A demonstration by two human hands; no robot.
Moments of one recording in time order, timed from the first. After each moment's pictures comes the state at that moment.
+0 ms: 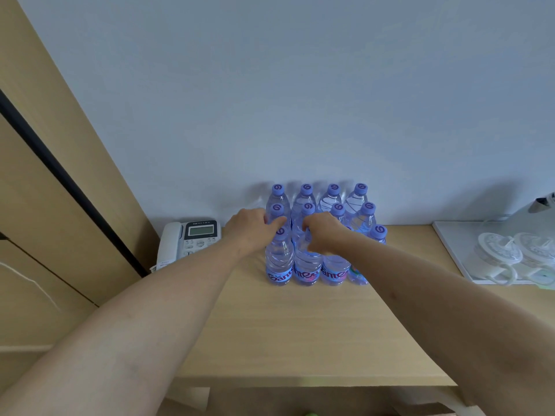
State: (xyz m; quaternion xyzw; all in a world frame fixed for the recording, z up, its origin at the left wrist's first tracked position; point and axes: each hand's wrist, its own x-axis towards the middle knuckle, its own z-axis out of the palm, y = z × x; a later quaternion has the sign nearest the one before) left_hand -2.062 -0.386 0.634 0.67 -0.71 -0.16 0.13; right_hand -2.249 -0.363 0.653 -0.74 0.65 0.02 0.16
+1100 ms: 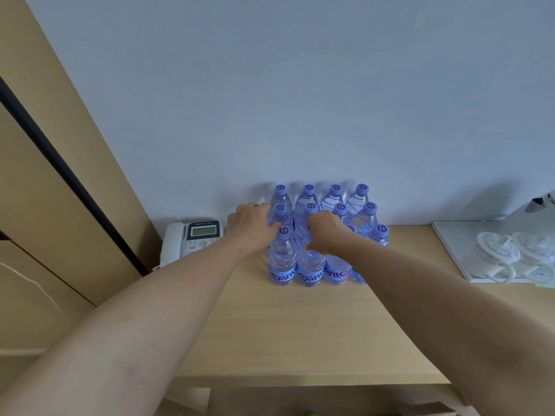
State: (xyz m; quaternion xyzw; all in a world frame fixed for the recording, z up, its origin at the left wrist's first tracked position) left_hand -2.052 -0.380 0.648 0.62 -0.76 -0.11 0.12; right_hand -2.240 -0.358 0.655 -0.73 0.67 0.01 0.12
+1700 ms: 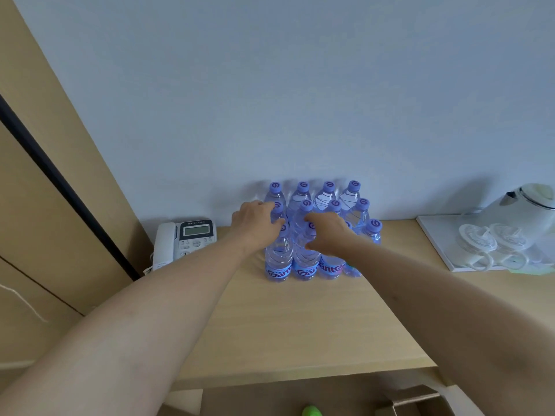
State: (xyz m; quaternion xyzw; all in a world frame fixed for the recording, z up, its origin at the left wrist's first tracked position) left_hand -2.058 -0.378 0.649 0.59 -0.78 -0.14 0.13; right_hand -2.246 -0.343 0.647 -0.71 0.69 -0.06 0.15
